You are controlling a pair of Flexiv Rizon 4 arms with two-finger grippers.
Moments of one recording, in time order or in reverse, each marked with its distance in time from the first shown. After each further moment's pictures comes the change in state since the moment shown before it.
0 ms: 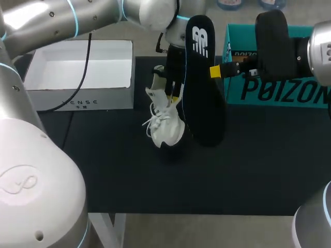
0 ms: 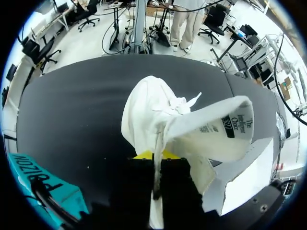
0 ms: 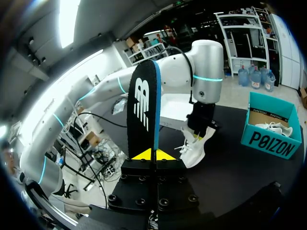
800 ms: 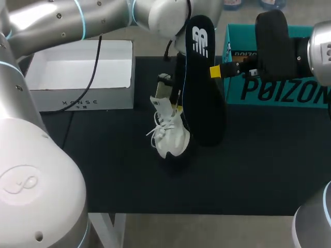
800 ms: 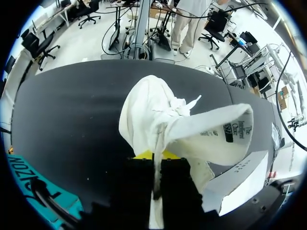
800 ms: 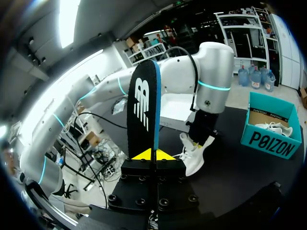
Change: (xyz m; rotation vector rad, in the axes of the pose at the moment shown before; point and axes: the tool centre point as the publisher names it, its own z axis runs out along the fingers) left arm -0.015 -0.035 0.012 0.022 0.046 -0.097; right arm 0.000 0.000 0.000 0.000 0.000 0.000
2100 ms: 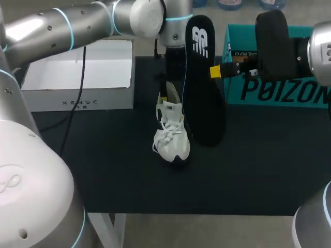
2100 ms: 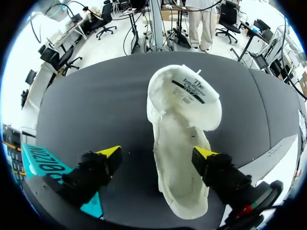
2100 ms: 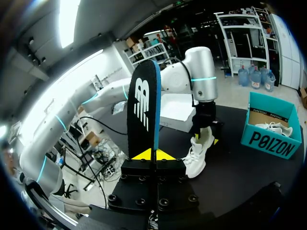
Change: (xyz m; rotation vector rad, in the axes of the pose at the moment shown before) left arm -0.025 0.055 -0.012 0.030 -0.323 0.085; right arm 0.000 0.000 0.000 0.000 0.000 0.000
